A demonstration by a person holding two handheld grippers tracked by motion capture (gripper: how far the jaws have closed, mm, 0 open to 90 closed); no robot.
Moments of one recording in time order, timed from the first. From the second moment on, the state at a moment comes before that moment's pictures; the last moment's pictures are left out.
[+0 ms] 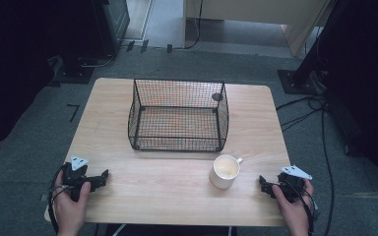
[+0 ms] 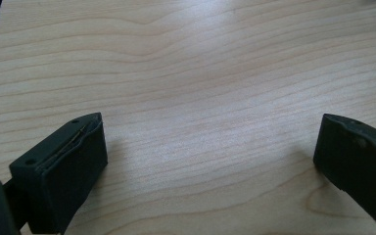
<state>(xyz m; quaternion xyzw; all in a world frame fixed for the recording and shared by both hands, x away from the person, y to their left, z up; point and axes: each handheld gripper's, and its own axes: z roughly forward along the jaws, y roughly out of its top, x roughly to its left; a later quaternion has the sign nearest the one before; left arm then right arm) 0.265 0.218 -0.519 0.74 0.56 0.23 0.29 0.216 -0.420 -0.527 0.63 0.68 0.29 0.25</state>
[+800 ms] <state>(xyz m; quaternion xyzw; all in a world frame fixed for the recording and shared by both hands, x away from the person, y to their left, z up) 0.265 0.218 -0.519 0.74 0.56 0.23 0.29 0.197 -0.361 -0.495 0.57 0.71 0.34 0.24</state>
